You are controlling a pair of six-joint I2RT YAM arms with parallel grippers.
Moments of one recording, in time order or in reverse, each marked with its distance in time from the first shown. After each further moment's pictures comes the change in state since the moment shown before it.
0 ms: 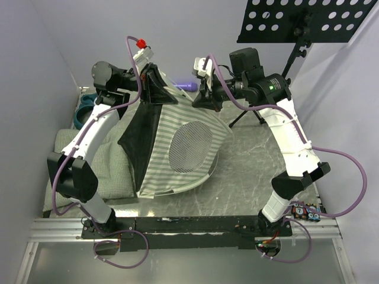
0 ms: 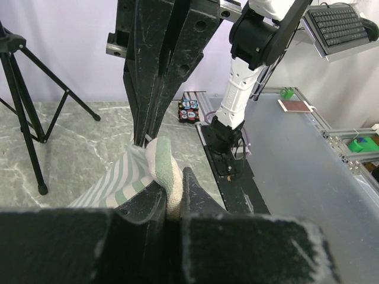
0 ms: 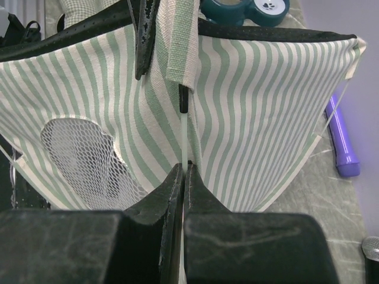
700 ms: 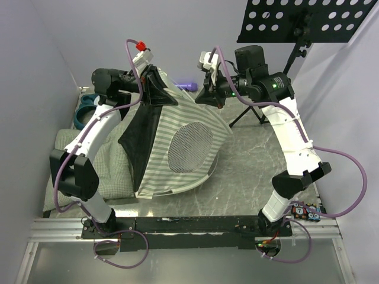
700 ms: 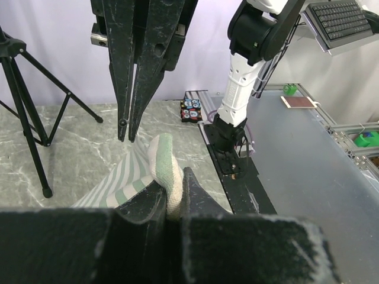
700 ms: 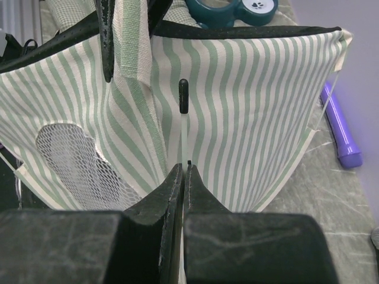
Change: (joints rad) left arm -0.002 0.019 -0.031 0.211 0.003 -0.123; right arm -0.044 0.001 0.002 0.031 -0.018 0.069
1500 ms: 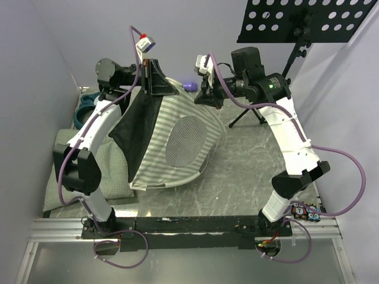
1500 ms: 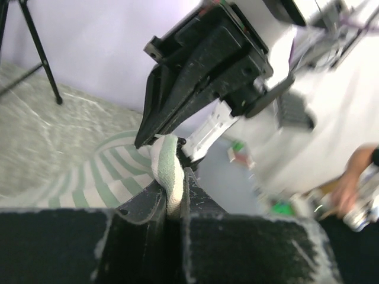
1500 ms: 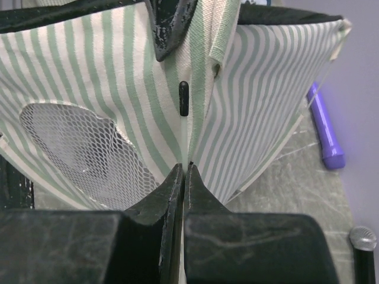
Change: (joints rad) left arm 0.029 0.086 0.102 -0.146 -0.109 -0.300; right arm 0.017 -0.002 -0.022 0.017 0.034 -0.067
